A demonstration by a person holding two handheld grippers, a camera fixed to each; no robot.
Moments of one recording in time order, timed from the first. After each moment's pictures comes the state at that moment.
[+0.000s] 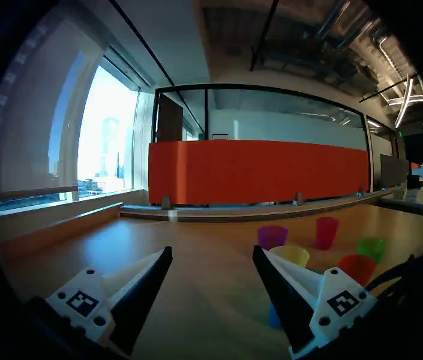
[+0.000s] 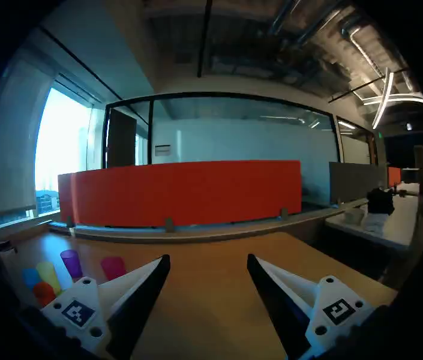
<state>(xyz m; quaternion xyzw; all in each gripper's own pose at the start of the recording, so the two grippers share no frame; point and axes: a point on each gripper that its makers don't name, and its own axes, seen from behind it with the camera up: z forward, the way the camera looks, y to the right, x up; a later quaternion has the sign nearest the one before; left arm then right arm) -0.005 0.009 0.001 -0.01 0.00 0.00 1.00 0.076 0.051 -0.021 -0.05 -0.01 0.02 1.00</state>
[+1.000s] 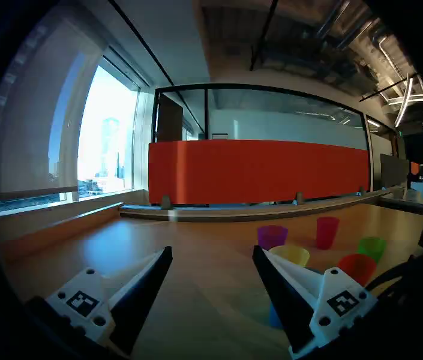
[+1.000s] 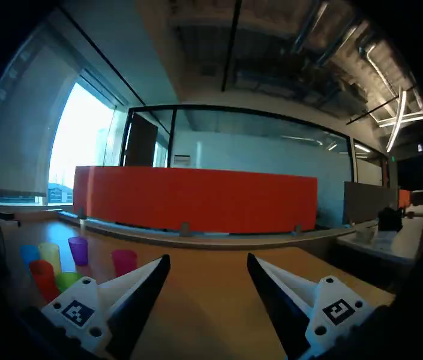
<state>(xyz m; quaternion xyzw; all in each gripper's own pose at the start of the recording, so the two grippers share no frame) -0.005 0.009 0.001 -0.01 0.00 0.00 1.00 0.046 0.014 -0.018 -0.01 0.03 -0.02 1.00</state>
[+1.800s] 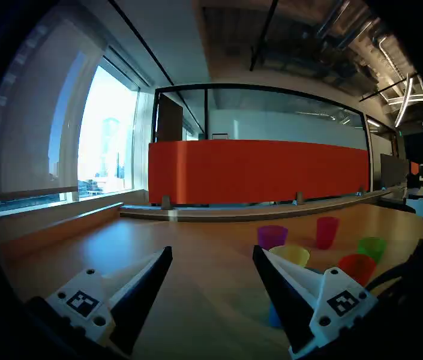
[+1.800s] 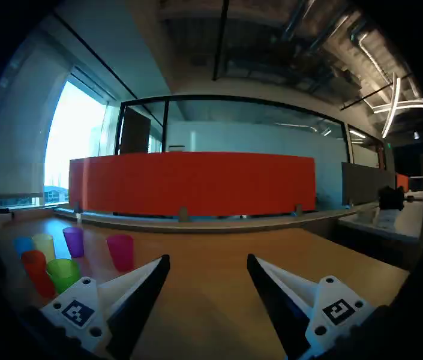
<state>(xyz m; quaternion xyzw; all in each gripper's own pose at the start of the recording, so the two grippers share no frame) -0.005 0.008 0.001 -0.01 0.00 0.00 1.00 0.001 0.014 -0.004 -0.02 0.01 0.00 1.00</state>
